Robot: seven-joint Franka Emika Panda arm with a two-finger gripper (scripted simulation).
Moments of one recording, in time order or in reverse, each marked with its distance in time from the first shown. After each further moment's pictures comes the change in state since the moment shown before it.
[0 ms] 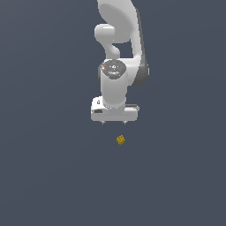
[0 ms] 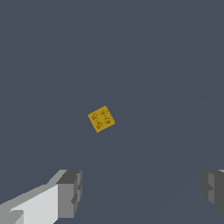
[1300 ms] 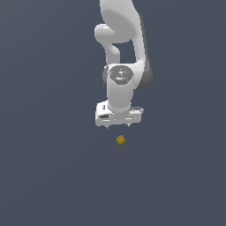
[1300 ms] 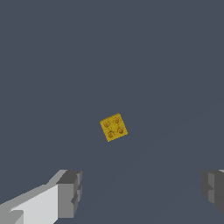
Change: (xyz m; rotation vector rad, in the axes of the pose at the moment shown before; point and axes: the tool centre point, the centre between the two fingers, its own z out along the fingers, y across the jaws) arm 0.012 -0.018 0.012 -0.007 0.014 -0.101
